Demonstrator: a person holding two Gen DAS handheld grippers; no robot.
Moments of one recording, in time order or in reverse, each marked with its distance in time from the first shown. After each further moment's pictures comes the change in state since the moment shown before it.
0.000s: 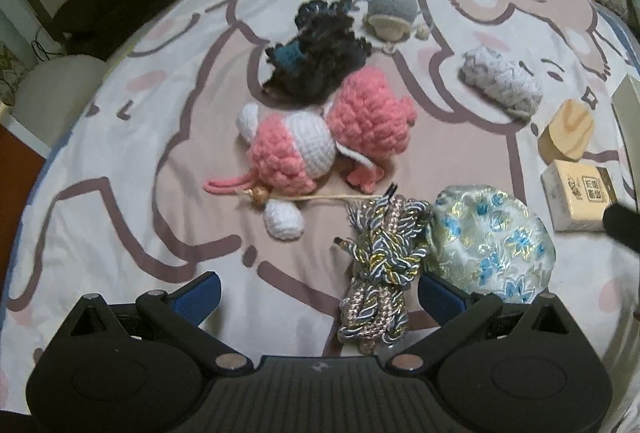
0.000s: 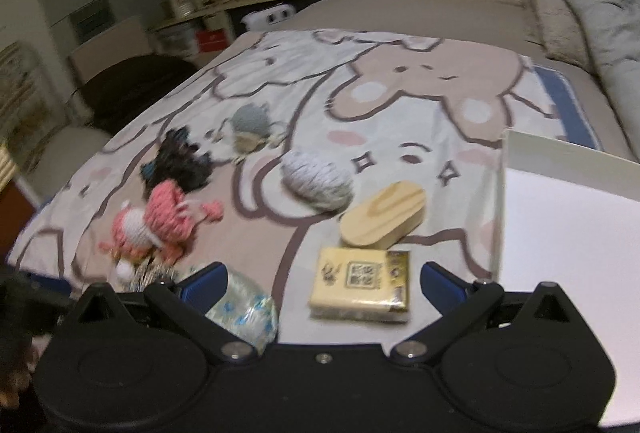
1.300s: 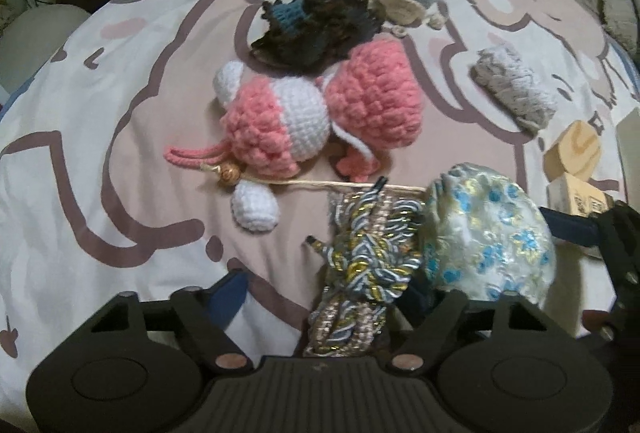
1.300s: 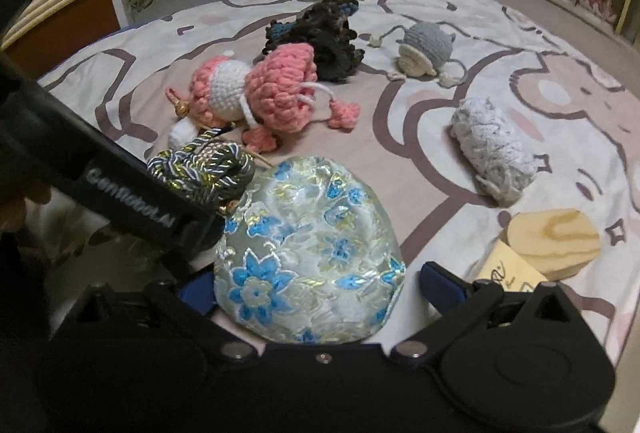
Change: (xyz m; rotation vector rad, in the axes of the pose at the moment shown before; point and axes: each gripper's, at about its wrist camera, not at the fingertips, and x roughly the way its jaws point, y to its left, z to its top) left arm 0.027 0.015 -0.008 -0.123 0.029 -0.118; right arm 0.086 0.055 -0.023 -0.430 0.150 0.214
